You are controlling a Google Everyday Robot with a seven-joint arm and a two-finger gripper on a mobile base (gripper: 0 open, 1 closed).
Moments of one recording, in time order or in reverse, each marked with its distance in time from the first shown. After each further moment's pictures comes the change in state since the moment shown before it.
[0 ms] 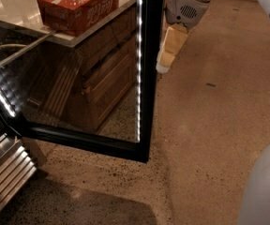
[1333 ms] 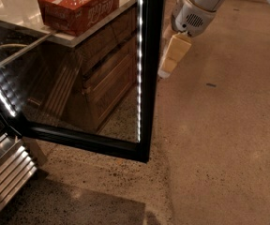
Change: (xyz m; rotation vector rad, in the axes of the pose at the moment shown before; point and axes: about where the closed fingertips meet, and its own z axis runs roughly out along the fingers) arm 0.013 0.010 0.003 0.028 -0.026 0.023
